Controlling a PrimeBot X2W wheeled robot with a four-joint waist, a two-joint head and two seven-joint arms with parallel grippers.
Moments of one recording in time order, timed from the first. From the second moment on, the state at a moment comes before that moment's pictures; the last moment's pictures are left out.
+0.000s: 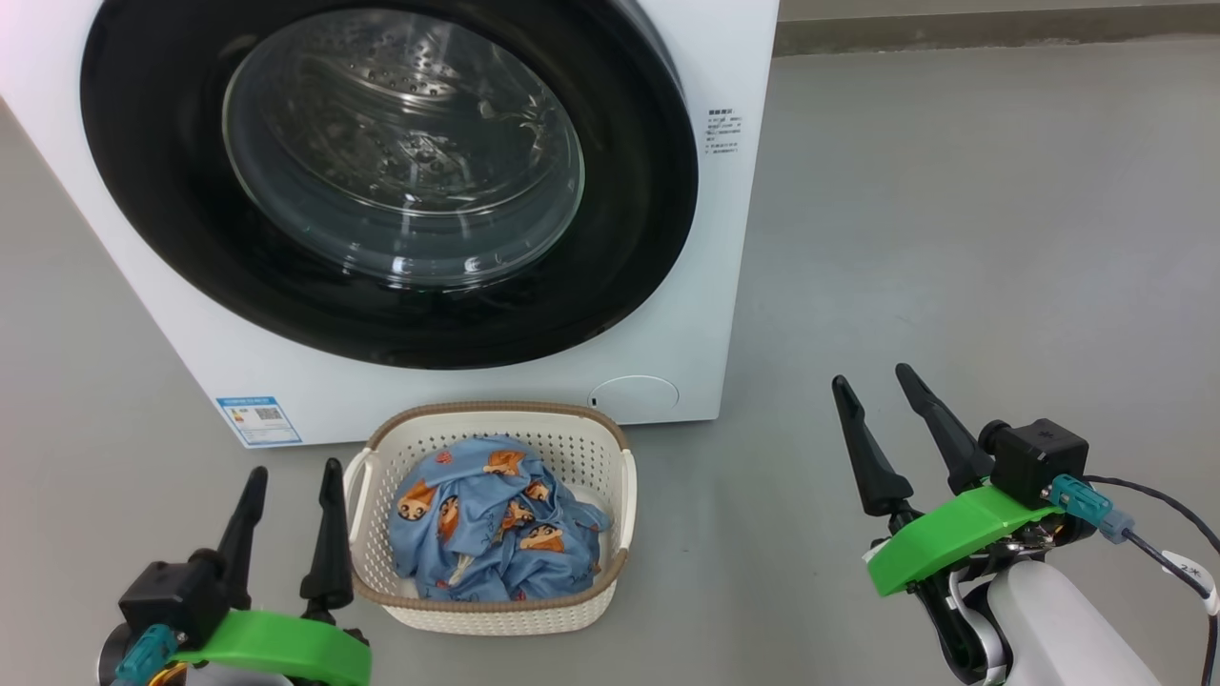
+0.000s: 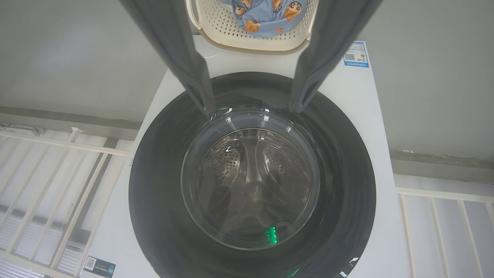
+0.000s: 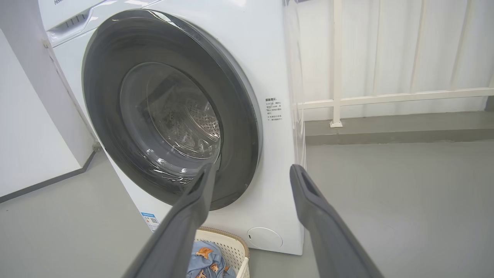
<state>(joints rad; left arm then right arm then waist) -0.17 0.17 -0.17 0.33 -0.45 -0.03 -0.25 -0.30 -0.12 0.25 0.42 0.42 0.12 -0.25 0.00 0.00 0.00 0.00</state>
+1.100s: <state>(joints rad) -0.17 0.17 -0.17 0.33 -0.45 -0.03 -0.25 -0.30 -0.13 0.25 0.44 0.42 0.12 -0.25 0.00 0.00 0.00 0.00</state>
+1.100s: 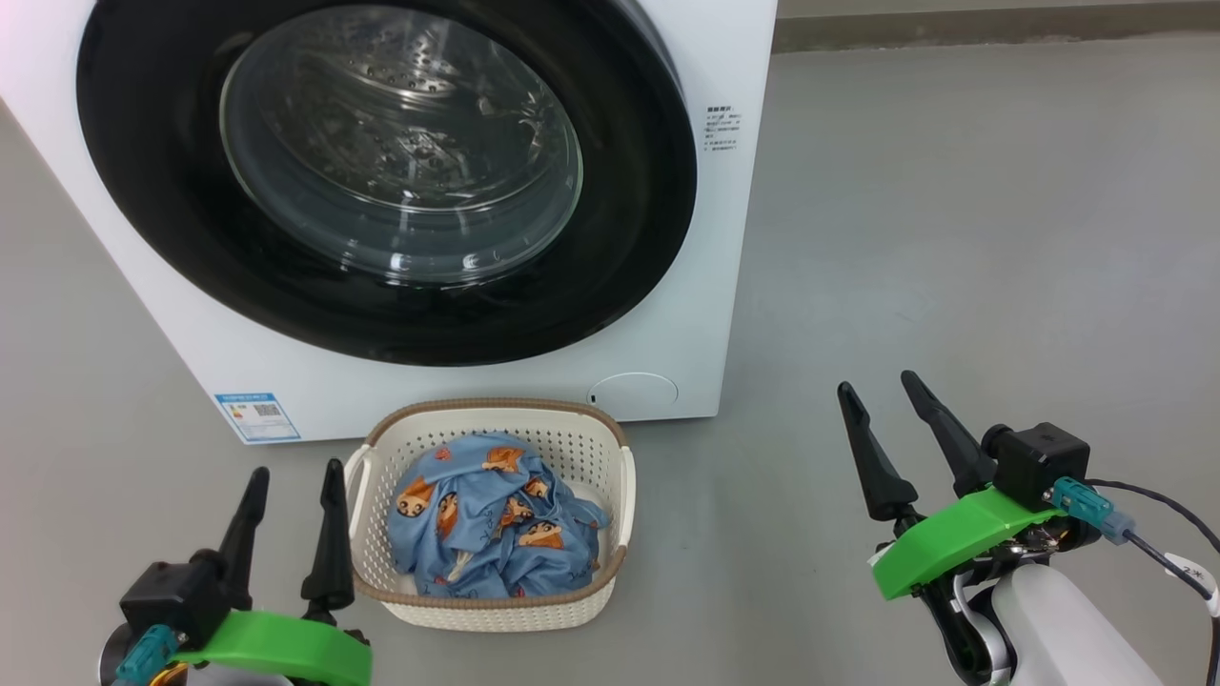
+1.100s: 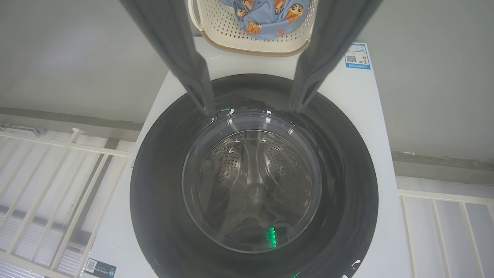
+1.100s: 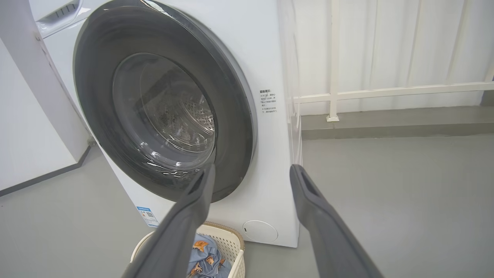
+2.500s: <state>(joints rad) -0.29 0.17 -0.16 0.27 -0.46 -0.05 -0.26 -0.82 -0.31 0.19 0.53 1.10 0.13 -0.17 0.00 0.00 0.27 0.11</state>
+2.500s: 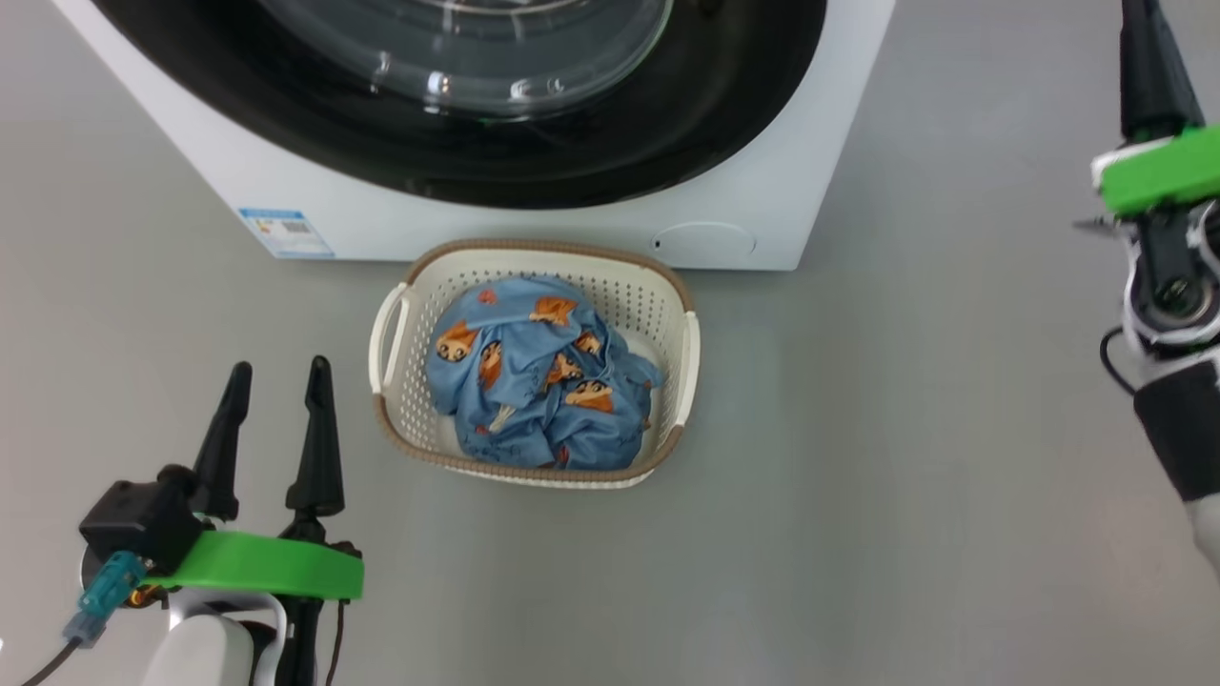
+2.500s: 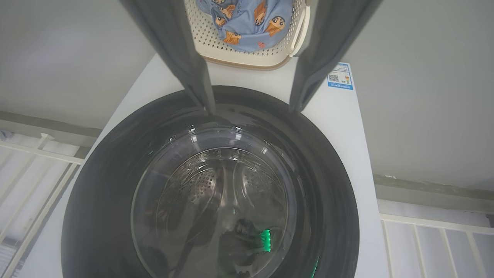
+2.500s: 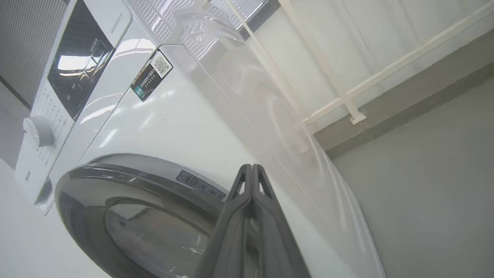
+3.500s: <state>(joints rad) -0.41 0.07 -0.14 0.29 -0.45 -0.12 -0.26 -1.23 -0.37 0.19 0.73 1.61 0.12 0.39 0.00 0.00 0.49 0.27</state>
